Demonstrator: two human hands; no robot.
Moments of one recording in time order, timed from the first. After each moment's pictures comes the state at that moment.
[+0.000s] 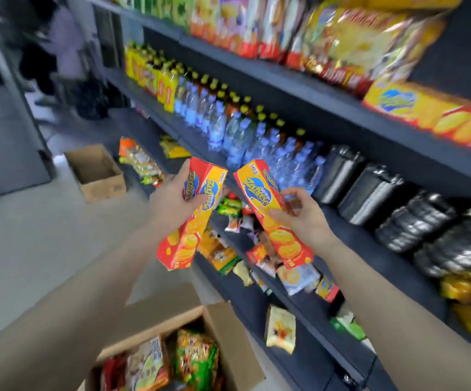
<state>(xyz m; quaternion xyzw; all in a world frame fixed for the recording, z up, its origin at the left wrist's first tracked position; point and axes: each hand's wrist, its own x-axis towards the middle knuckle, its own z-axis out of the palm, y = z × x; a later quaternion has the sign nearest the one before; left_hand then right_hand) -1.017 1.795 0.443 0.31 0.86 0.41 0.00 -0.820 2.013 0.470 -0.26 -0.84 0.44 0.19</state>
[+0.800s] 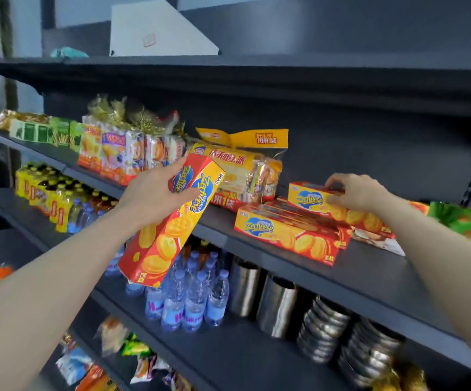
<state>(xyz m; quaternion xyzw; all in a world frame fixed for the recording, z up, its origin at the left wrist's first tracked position) -1.014 2.021 0.713 0.48 0.78 0.38 -0.15 -0.730 2.304 0.781 -0.44 -0.88 -0.07 0.17</state>
